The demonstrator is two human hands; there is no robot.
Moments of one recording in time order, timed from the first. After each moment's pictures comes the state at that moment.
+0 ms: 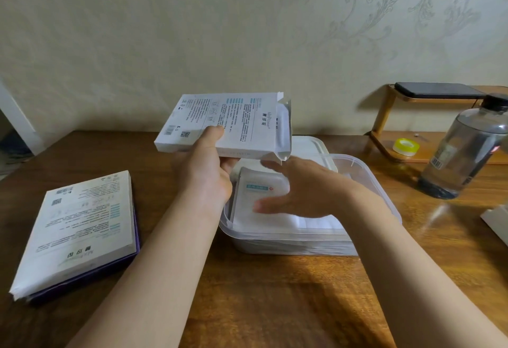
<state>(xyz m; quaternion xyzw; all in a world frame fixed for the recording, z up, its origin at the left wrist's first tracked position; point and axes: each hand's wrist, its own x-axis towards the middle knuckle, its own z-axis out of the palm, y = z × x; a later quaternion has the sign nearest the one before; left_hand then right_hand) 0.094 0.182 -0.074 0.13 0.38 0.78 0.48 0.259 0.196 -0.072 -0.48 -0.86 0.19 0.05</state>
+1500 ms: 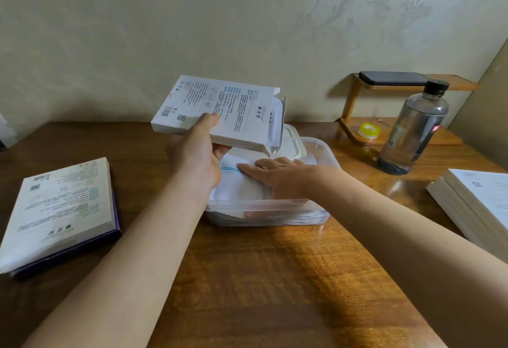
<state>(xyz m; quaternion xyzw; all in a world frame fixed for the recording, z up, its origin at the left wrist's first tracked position) 0.122 0.180 -0.079 0.17 0.38 0.76 0.49 0.286 0.205 -0.094 -0.43 -0.88 0.07 -0.17</state>
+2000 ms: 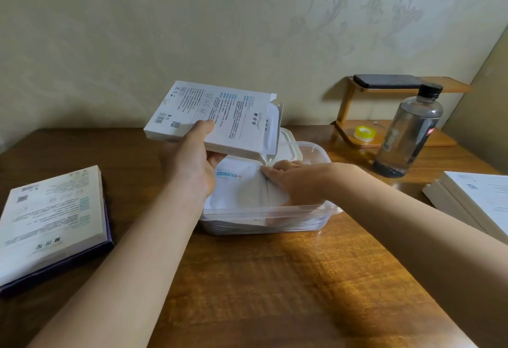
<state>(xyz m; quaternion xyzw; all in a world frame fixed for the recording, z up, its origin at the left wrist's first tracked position) 0.120 0.185 -0.082 0.18 0.39 0.75 0.50 0.311 0.206 -0.084 -0.47 -0.86 0.06 -0.21</state>
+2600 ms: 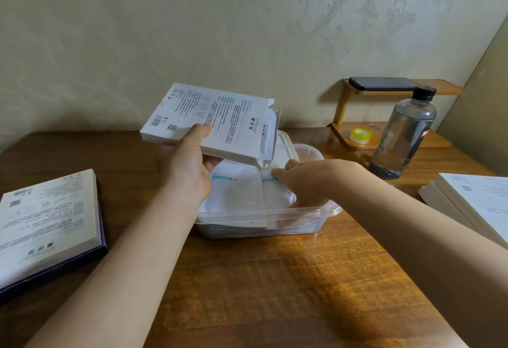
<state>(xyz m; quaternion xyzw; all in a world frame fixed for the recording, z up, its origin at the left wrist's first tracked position) 0.120 0.184 -0.083 0.19 0.39 0.75 0.50 0.319 0.205 -0.077 -0.49 -0.84 0.00 -0.23</state>
